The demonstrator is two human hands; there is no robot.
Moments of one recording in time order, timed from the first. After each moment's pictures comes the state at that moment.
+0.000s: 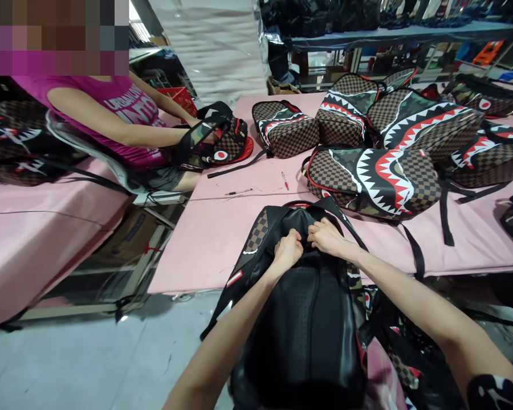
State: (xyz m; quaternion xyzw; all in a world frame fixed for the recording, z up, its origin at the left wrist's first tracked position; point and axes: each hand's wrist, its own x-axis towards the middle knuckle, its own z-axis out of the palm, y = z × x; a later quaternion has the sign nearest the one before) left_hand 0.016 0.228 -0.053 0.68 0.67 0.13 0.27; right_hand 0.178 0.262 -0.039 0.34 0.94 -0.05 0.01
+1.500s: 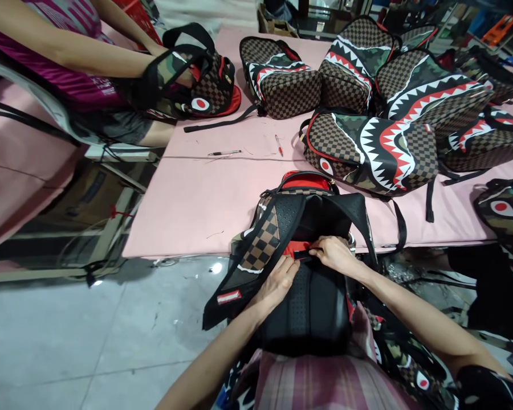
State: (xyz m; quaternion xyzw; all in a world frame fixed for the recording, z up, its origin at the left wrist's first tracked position) left_hand -0.010 0.084 -0.096 0.86 0.45 0.23 0.00; right_hand 0.180 0.151 -0.040 0.53 0.81 -0.26 0.04
